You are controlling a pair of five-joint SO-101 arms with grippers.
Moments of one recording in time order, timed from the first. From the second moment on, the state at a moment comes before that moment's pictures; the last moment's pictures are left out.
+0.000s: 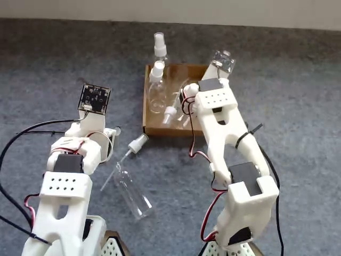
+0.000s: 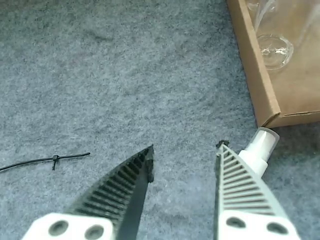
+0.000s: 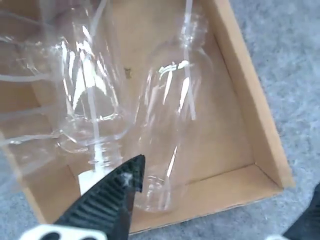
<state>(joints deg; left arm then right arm) -4.7 -49.7 61.8 43.1 -4.8 -18.2 14.5 -1.3 63.3 -37.7</state>
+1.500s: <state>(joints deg) -4.7 -49.7 61.8 43.1 -4.8 -18.2 24.6 -10.2 62.5 -36.4</state>
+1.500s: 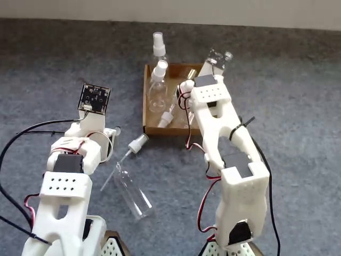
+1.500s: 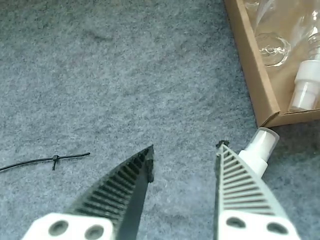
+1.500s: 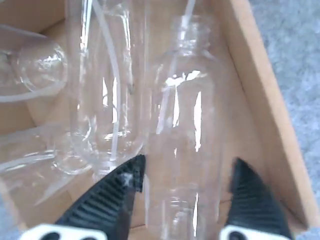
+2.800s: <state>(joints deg) -4.7 -49.7 62.7 41.9 -4.8 10.1 14.3 -5.8 80.0 17.7</state>
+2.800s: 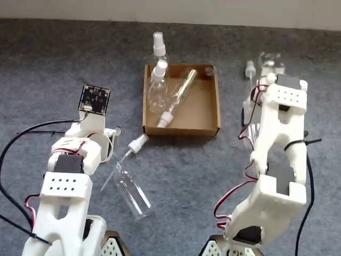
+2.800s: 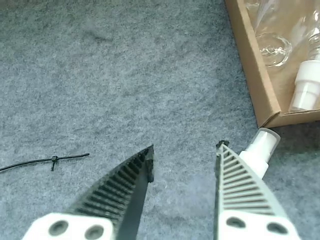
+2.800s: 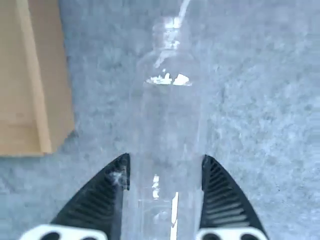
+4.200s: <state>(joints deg) -4.7 -49.6 63.8 40.2 -4.8 -20.2 14.9 -22.0 66.2 -22.8</state>
